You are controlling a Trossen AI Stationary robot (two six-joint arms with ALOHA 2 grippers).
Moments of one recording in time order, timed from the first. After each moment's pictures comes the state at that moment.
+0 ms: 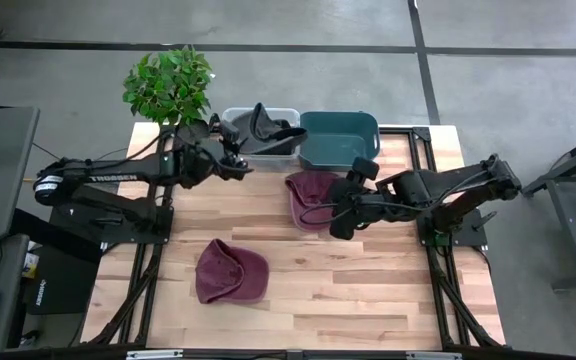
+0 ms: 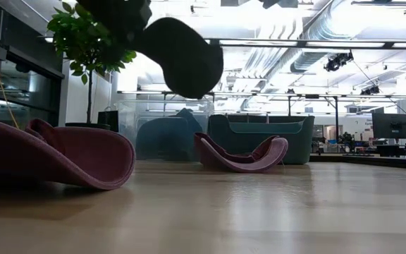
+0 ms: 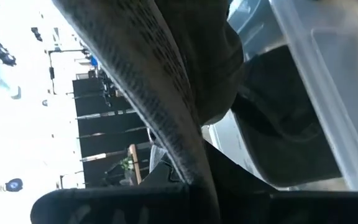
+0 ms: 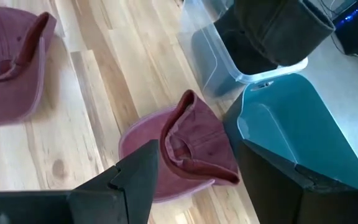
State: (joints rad) left arm 0.20 1.10 0.91 -0.21 -0.68 1.29; right arm 0.28 1.52 1.64 -1.14 0.62 0.42
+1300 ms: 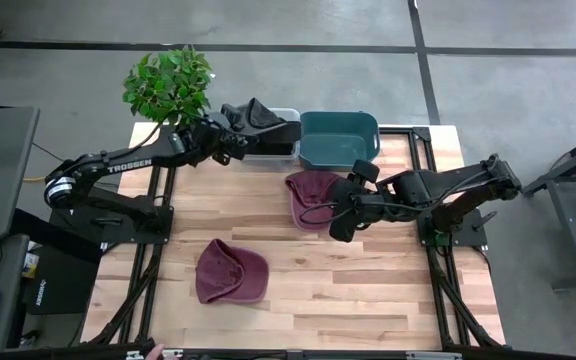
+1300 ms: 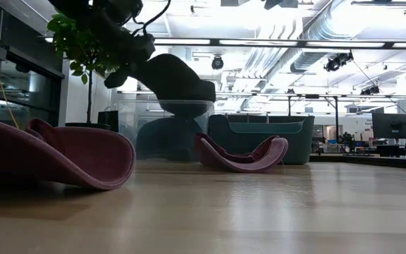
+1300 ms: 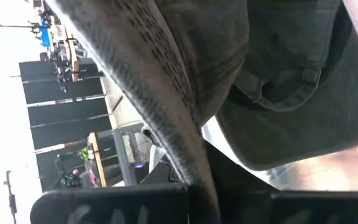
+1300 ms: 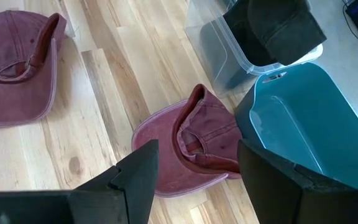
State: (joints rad) left arm 0.50 1.22 0.91 -0.21 -0.43 1.30; right arm 0.27 1.52 1.64 -1.14 0.57 0.47
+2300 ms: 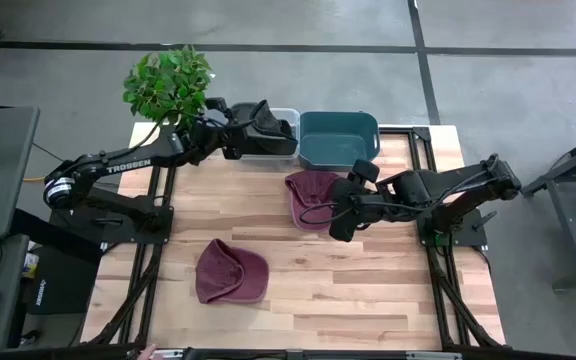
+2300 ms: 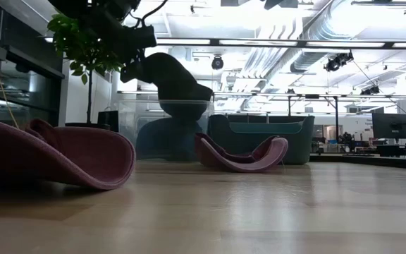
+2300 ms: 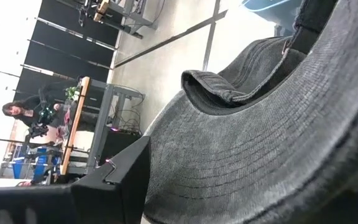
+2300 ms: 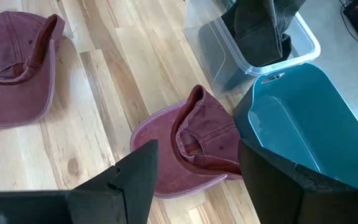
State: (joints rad) left arm 0.50 1.21 0.91 -0.11 -0.53 0.86; right arm 0.27 1.52 1.64 -1.14 0.58 0.47
